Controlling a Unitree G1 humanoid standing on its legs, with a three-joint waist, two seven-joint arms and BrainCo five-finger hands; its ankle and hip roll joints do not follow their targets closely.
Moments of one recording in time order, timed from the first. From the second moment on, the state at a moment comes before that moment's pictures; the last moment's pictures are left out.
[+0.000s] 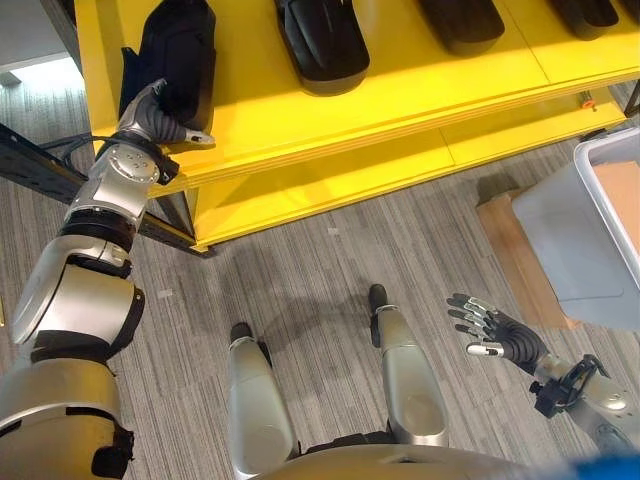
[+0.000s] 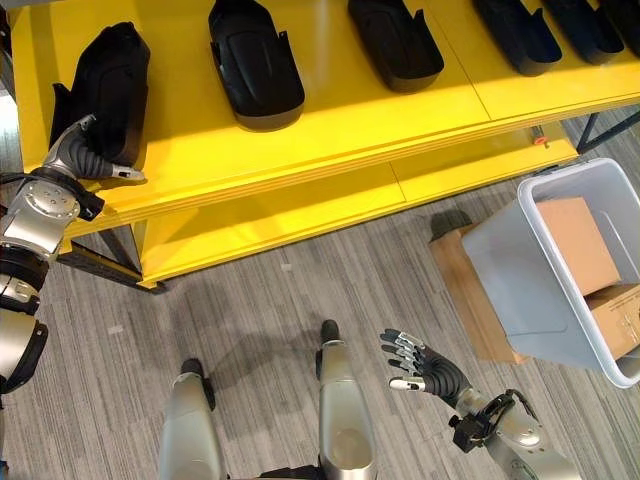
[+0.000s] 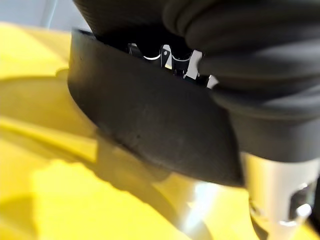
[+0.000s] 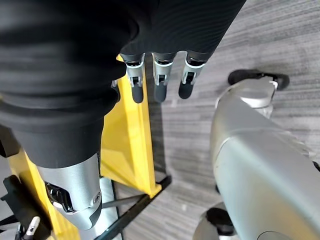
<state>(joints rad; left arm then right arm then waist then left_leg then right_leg) -1.09 0.80 -0.46 1.07 -0.10 -0.09 0.09 0.32 -0.80 0.22 -0.01 0.70 -0.08 0.43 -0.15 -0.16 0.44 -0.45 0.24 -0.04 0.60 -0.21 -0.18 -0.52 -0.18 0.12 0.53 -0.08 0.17</state>
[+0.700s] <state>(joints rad) -1.12 0.72 -0.46 1.09 -0.18 -0.10 0.14 0.32 -0.81 0.22 -0.01 0.71 -0.08 0.43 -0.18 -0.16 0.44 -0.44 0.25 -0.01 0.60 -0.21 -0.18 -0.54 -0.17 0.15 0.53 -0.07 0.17</state>
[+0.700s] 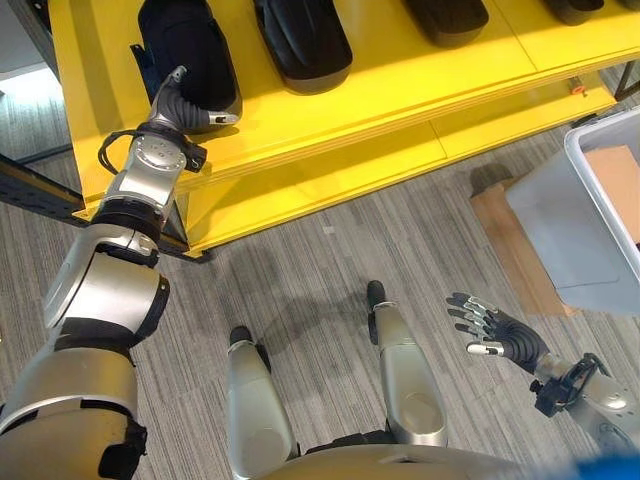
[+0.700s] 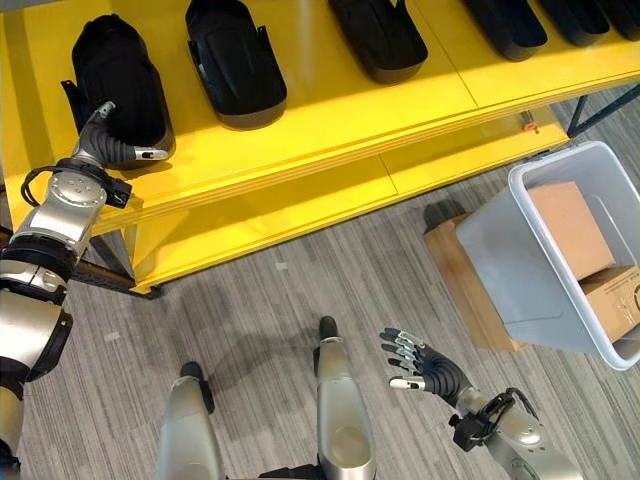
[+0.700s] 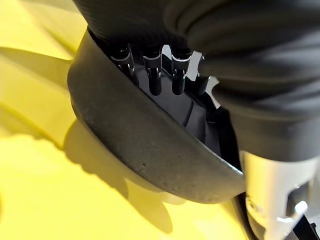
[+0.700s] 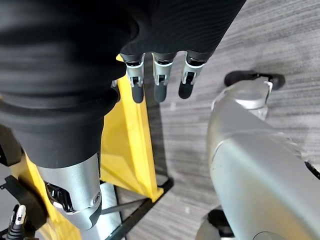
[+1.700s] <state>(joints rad) -1.12 0.81 -0.30 1.22 -0.27 -0.08 0.18 0.31 -0.85 0.22 -0.02 0.71 -0.07 0.43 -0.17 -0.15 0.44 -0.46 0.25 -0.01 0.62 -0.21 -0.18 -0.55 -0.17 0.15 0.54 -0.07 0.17</state>
